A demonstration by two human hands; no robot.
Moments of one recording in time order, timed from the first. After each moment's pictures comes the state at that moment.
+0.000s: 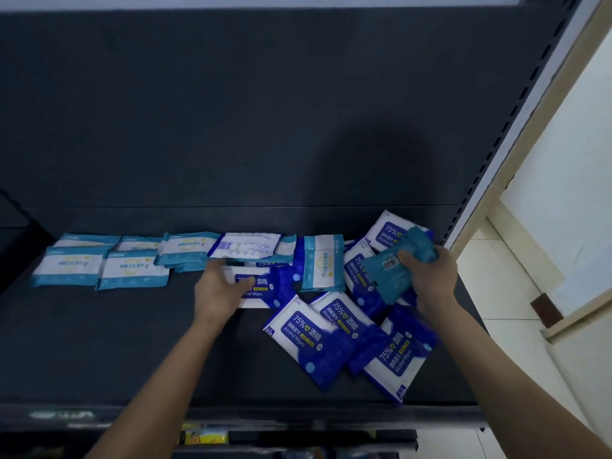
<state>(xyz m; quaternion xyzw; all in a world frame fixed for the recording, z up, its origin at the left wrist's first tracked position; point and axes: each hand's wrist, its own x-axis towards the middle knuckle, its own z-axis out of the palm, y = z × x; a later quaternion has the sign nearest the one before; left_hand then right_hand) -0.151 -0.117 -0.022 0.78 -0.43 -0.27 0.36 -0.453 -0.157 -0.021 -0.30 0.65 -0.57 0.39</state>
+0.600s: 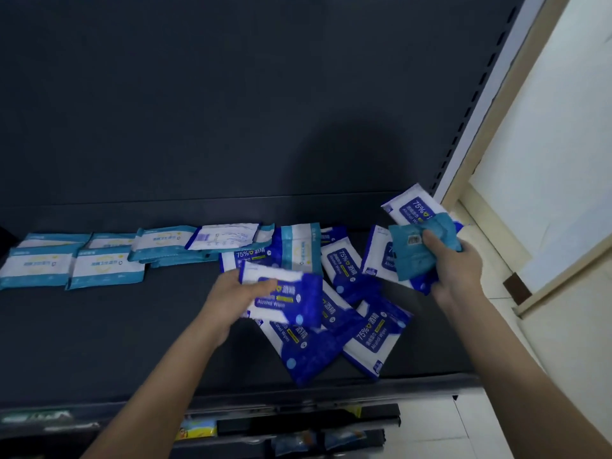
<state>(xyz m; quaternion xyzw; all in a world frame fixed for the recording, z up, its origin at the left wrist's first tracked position) -0.197 -0.088 -0.010 0.63 -0.41 -0.54 0.38 -0.503 -0.120 0.006 -0.15 0.58 -0.64 0.48</state>
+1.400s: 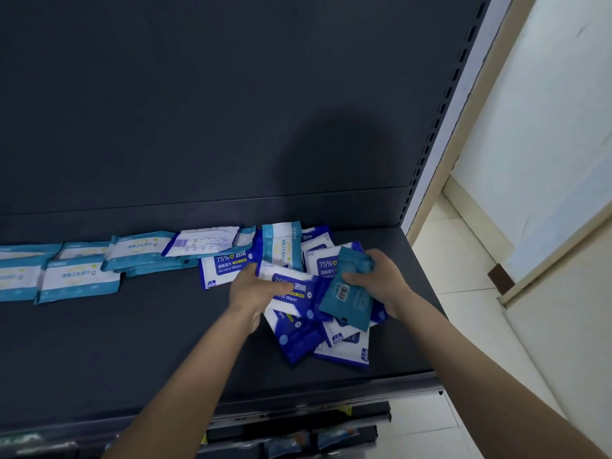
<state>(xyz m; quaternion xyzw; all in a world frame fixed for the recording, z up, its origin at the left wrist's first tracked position) -0.252 -0.120 -0.028 0.64 -0.33 -0.57 0.40 -0.469 -0.131 -0.036 -0.42 0.68 -0.34 0.50</state>
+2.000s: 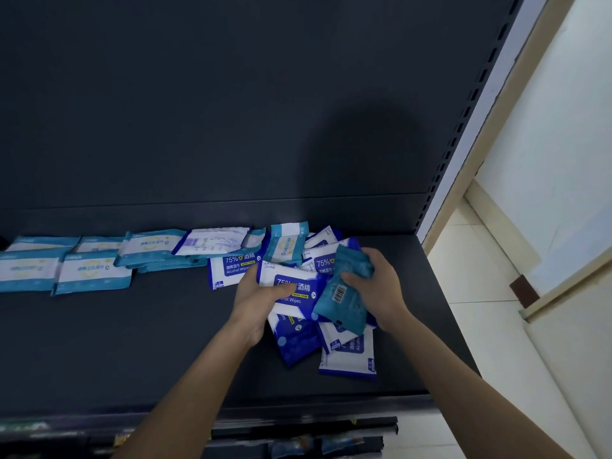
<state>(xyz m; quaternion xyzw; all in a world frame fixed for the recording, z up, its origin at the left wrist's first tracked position) -0.253 -0.115 -0.033 0.58 -0.28 -0.60 0.47 -0.450 -0.136 -0.044 -0.47 0.63 -0.42 0.46</state>
